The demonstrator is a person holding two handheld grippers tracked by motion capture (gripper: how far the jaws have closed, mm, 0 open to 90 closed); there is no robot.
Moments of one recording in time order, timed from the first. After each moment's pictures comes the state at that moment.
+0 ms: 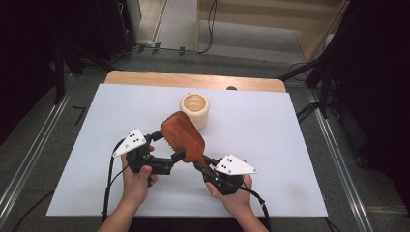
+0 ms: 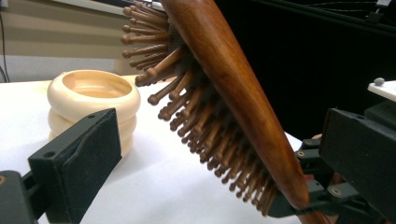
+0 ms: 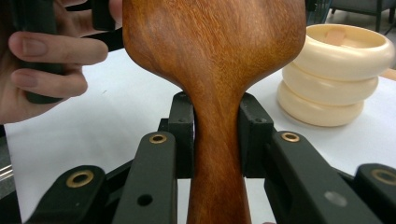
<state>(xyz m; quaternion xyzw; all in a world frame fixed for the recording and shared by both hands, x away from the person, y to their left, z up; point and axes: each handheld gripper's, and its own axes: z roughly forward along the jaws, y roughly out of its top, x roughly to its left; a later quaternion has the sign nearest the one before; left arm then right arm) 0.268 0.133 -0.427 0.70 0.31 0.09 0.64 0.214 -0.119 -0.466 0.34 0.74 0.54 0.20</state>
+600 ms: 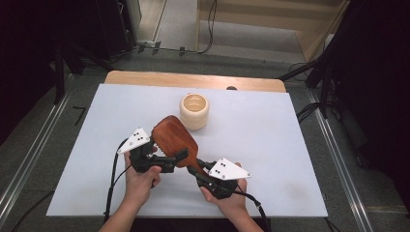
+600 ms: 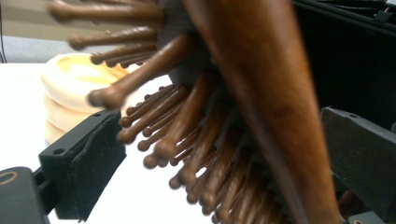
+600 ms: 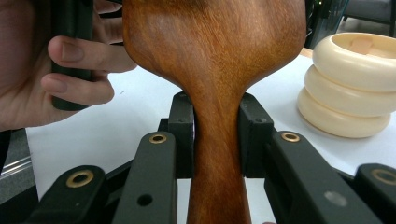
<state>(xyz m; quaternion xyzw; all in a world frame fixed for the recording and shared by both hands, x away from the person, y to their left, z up) 0.270 0.125 -0.429 0.70 0.34 0.07 0.62 0.208 -0.105 -0.466 0.31 0.75 0.55 0.20</state>
